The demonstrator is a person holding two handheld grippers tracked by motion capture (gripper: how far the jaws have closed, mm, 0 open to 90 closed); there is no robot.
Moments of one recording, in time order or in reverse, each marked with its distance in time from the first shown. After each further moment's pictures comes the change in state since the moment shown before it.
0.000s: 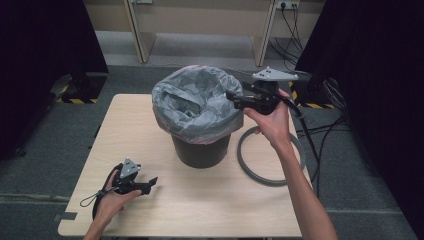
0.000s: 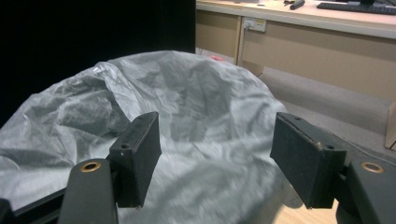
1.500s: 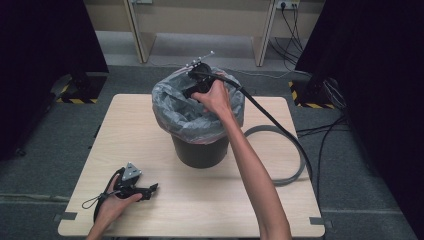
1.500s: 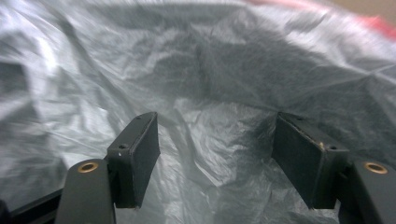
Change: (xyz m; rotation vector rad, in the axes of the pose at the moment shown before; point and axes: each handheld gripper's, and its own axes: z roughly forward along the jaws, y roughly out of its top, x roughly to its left) left arm 0.000 -0.011 0.007 0.062 -0.036 -0.020; right arm 0.044 0.029 0.169 0.395 0.006 -0.108
